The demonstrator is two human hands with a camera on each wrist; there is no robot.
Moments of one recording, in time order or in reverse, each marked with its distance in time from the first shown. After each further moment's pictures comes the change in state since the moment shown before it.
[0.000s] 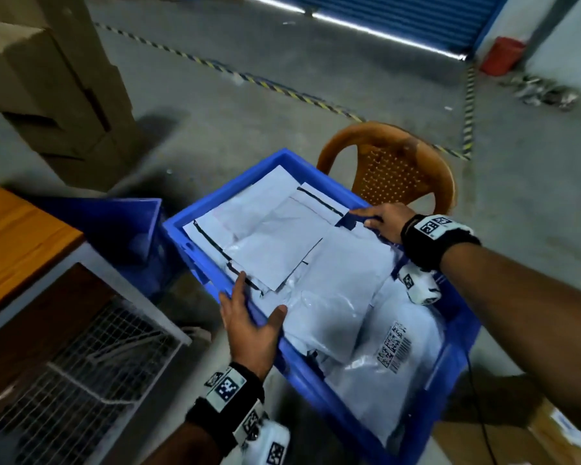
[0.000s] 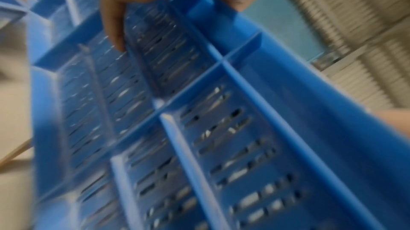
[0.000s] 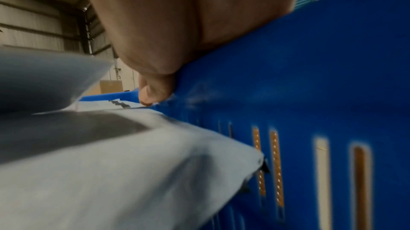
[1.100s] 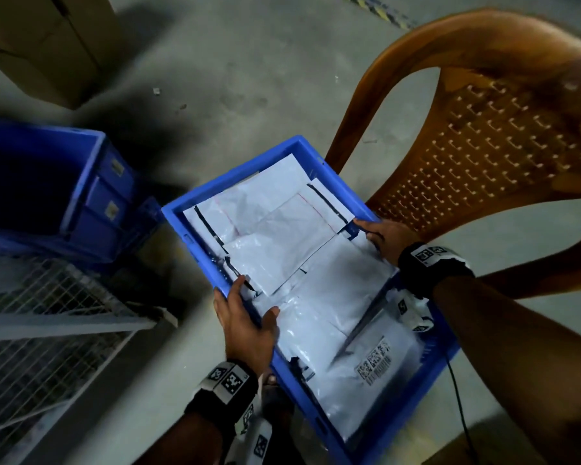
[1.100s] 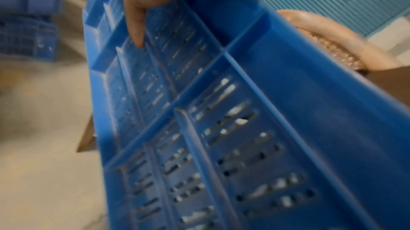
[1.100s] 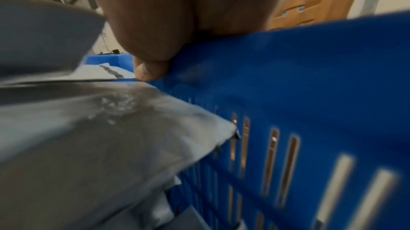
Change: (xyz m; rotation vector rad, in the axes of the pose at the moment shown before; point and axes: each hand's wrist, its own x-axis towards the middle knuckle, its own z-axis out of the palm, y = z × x) left_hand 0.175 -0.207 0.202 0.241 0.063 -0.185; right_hand 0.287 0.186 0.218 -0.051 -0.183 -0.081
